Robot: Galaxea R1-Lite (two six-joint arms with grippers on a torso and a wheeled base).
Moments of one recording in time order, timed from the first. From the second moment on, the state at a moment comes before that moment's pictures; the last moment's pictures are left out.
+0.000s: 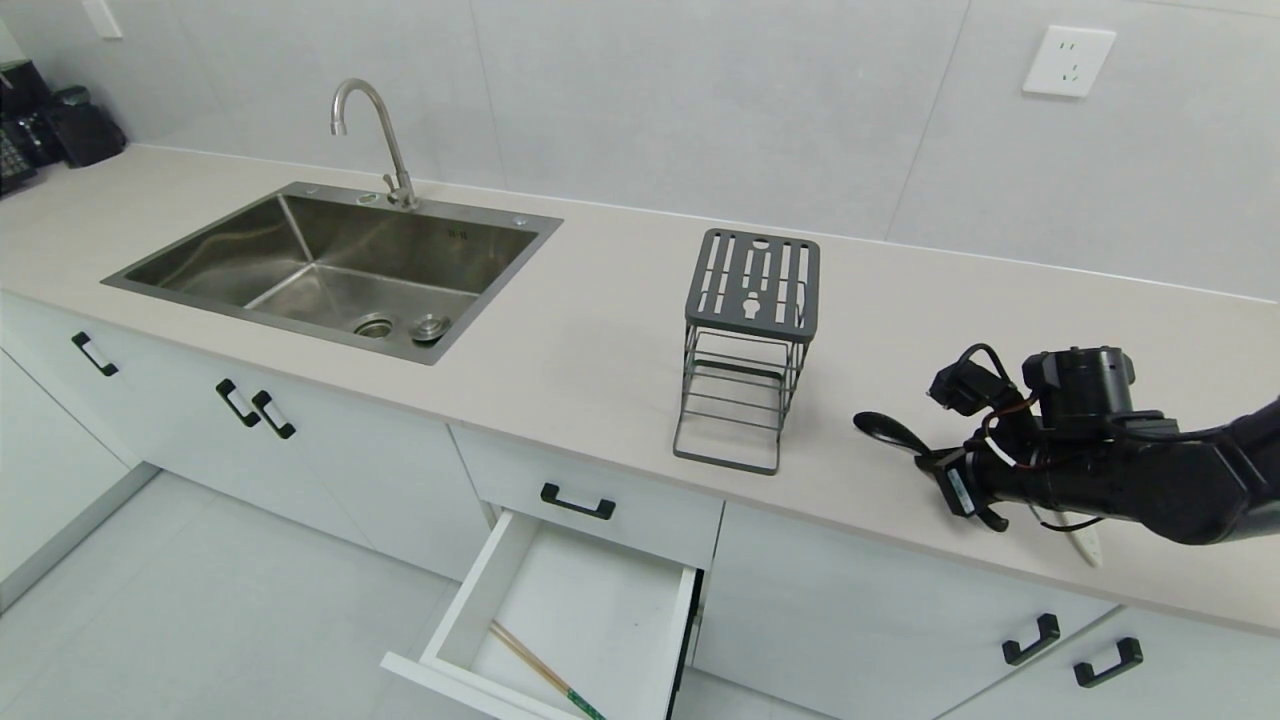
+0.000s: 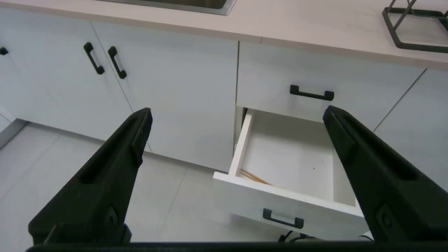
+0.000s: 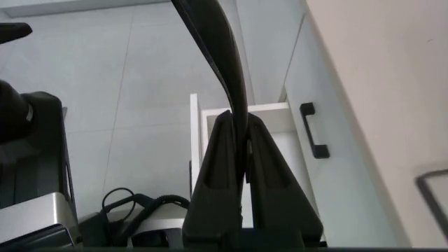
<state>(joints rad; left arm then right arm) 0.00 0.00 0.00 0.00 -0.04 0.02 0.08 2.00 -0.76 -0.50 0.14 -0.37</state>
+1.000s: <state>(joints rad) 0.00 0.00 0.00 0.00 -0.04 0.02 0.11 1.94 -0.74 -0.49 0.16 -0.41</state>
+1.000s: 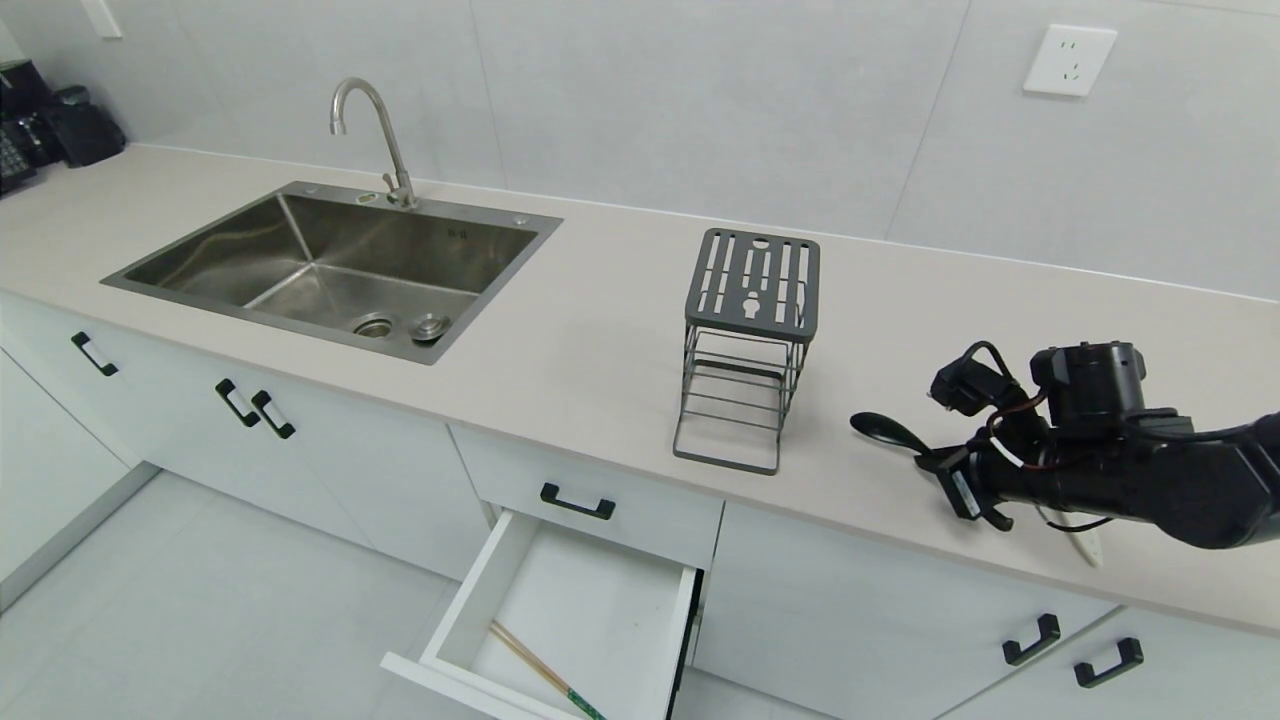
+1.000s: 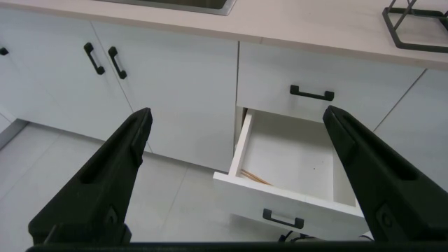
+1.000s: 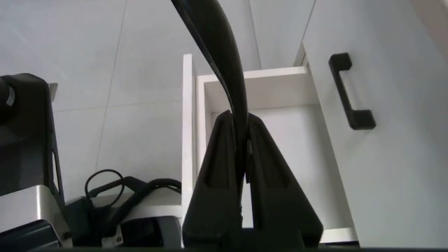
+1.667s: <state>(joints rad) 0.00 0.00 0.00 0.00 -0.04 0.02 0.34 1.78 -0.54 -0.51 0.16 -0.36</state>
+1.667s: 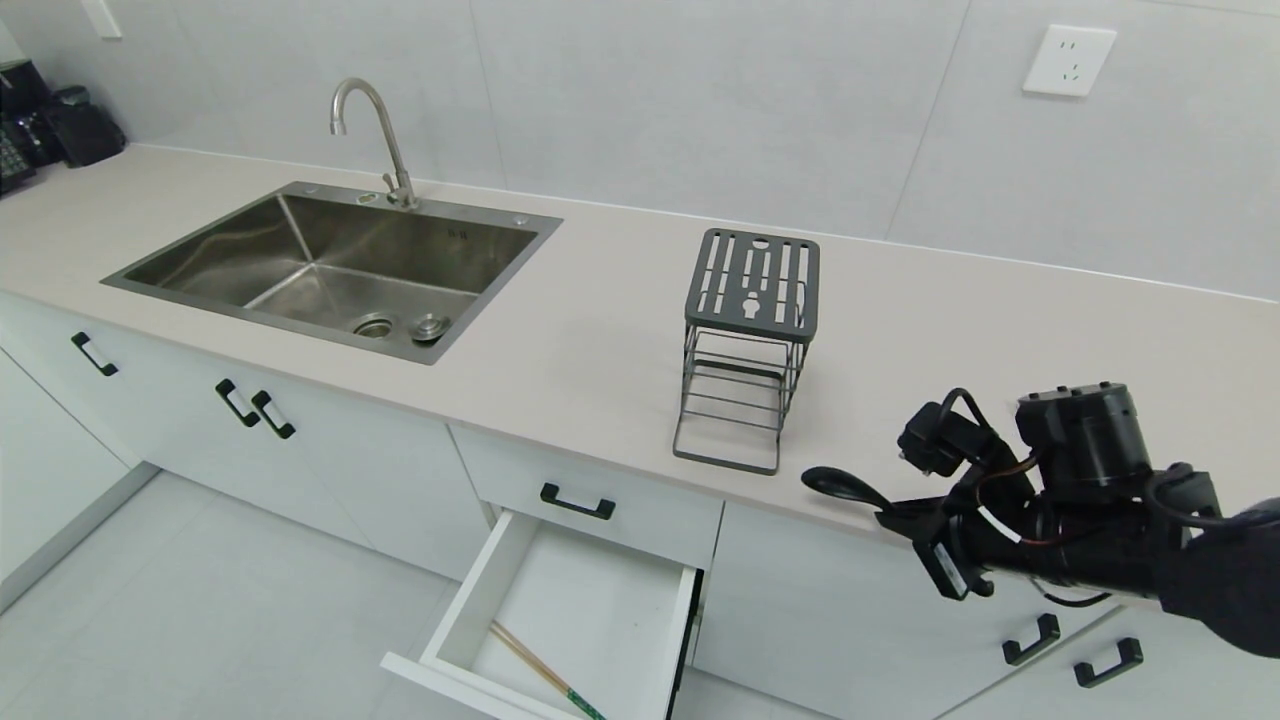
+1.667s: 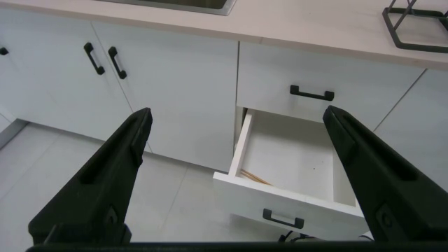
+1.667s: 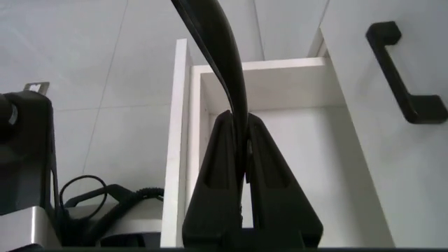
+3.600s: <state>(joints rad) 0.00 0.00 0.00 0.00 -0.04 0.02 0.81 1.82 -0.76 -0.56 0.10 -0.08</state>
